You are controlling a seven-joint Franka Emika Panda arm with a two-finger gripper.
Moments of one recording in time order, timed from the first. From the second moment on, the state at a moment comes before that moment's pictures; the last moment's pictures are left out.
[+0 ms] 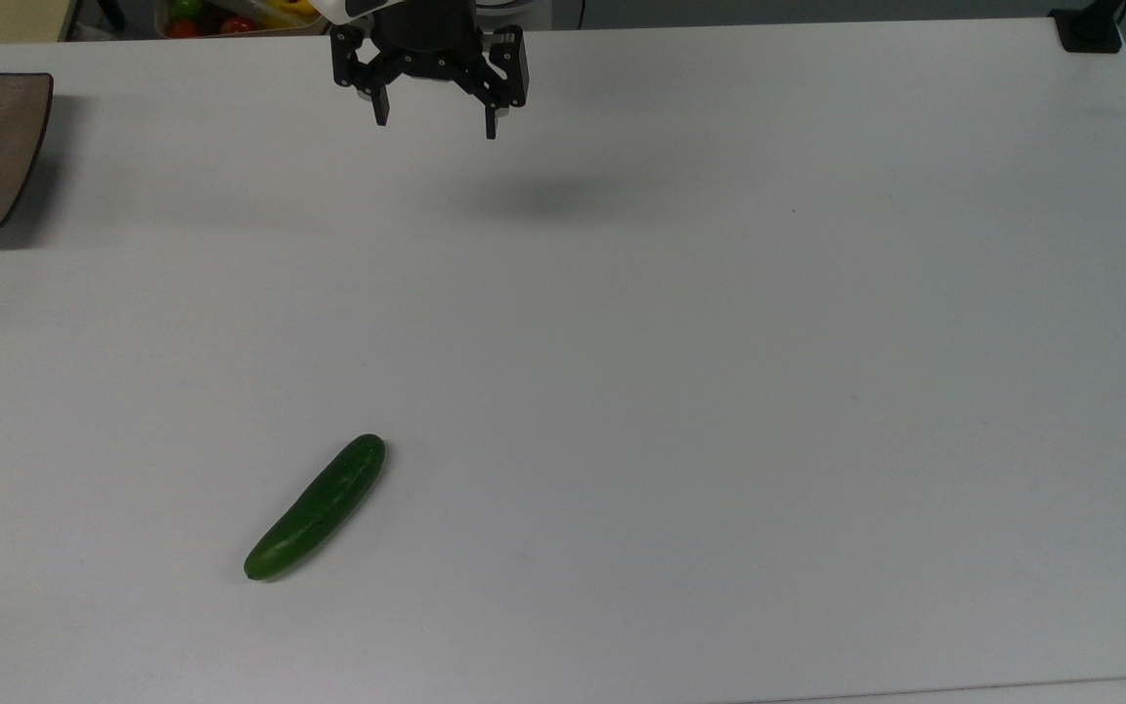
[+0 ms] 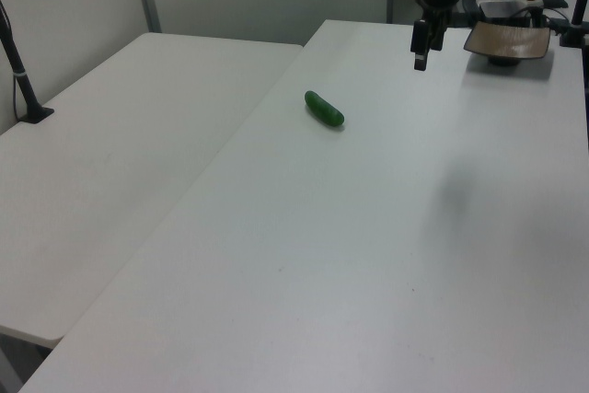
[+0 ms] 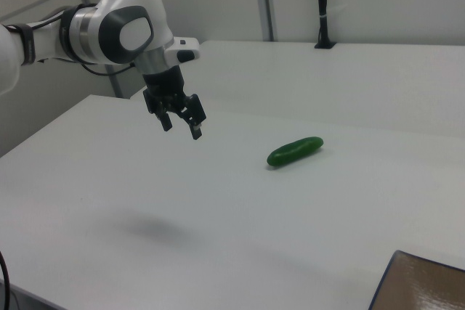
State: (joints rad) arm 0.11 0.03 -0.03 -1.79 -0.04 1.87 0.12
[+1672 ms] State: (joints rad) arm 0.11 0.51 -0.05 -1.29 -0.13 2.15 0.74
